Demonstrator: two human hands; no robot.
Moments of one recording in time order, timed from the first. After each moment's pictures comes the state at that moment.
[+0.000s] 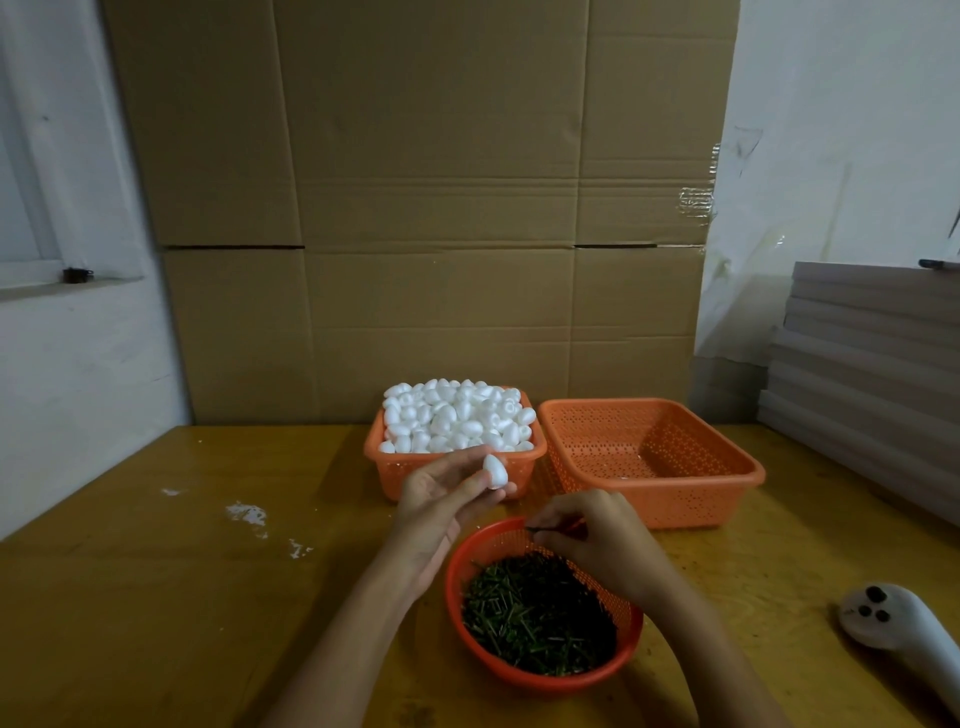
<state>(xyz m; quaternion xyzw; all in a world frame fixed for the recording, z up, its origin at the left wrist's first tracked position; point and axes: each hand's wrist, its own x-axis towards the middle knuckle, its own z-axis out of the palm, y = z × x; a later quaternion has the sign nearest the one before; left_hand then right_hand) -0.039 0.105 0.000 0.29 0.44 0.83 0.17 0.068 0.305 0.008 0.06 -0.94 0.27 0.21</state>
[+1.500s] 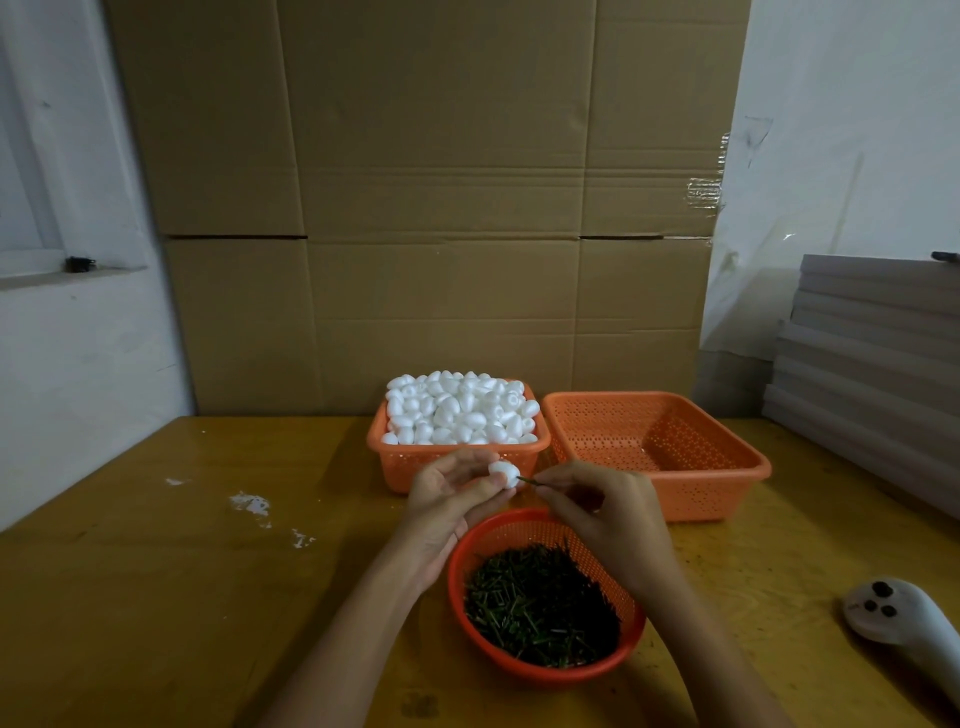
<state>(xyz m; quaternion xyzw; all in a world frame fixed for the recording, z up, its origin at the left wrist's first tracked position) -0.036 0.109 -0.001 0.25 0.46 0.83 0.20 0.077 0.291 0.018 0.07 -0.87 0.30 0.38</state>
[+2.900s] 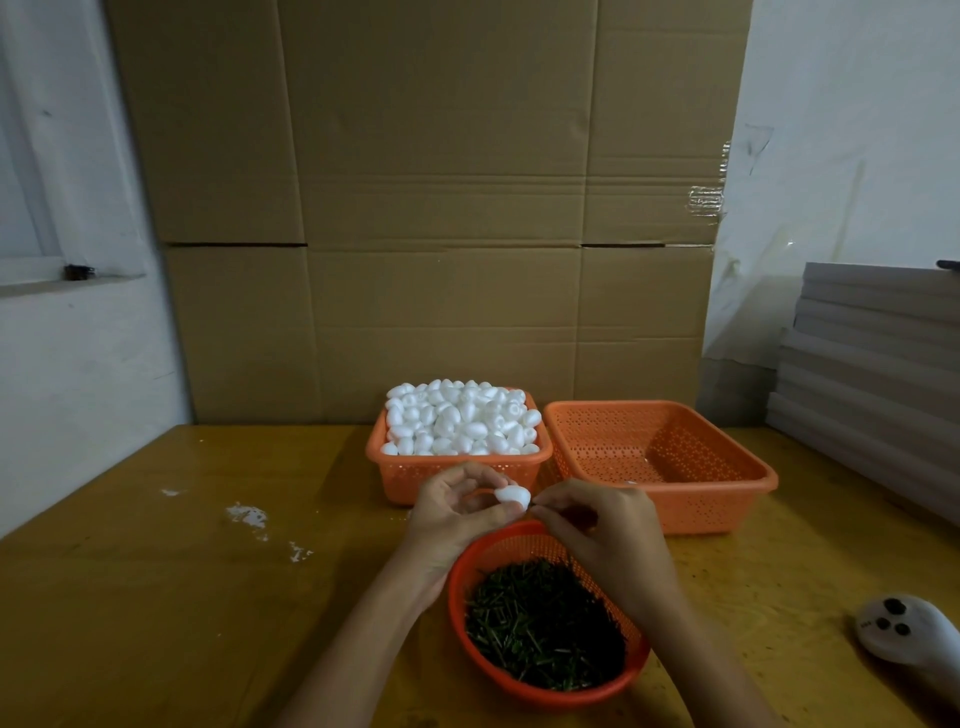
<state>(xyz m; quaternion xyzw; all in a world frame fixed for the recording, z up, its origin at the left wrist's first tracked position) -0.028 0.109 0.003 0.30 0.55 0.77 0.12 0.074 0.287 0.013 0.07 -0.88 0.27 0.38</state>
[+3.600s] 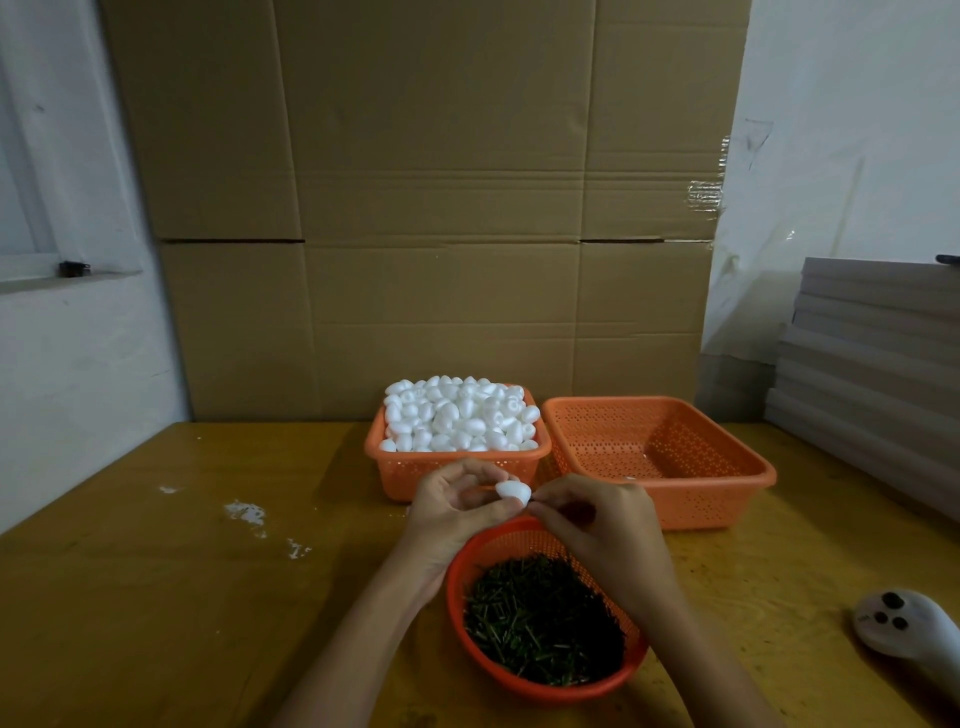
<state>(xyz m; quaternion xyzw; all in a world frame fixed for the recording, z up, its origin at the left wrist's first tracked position) -0.029 0.109 0.002 0.30 0.55 0.77 0.12 0.077 0.283 0.015 0.06 -0.88 0.29 0.37</state>
